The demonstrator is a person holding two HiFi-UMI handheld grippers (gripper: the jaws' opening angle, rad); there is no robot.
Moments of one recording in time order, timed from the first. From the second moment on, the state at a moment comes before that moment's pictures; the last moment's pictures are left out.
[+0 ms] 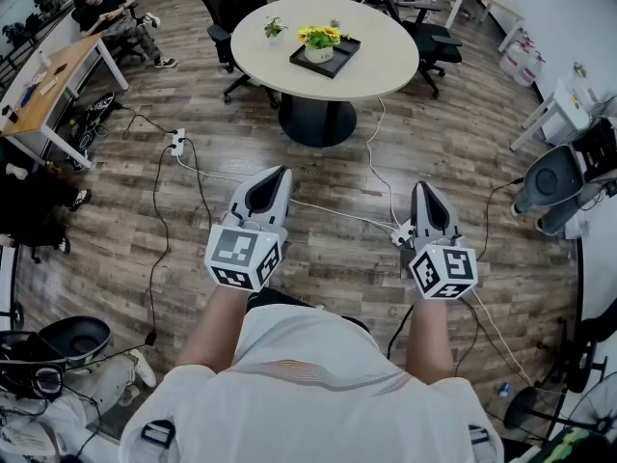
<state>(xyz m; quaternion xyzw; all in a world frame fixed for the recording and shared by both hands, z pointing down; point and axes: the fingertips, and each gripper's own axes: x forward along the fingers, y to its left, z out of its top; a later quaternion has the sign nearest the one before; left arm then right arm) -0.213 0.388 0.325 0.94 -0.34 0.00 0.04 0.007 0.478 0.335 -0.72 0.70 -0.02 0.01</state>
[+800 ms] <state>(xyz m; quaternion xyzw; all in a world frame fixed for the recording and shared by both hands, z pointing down) -0.209 0.389 0.320 0.94 -0.34 0.00 0.04 0.012 0.477 0.329 -0.72 0.70 -0.01 0.01</state>
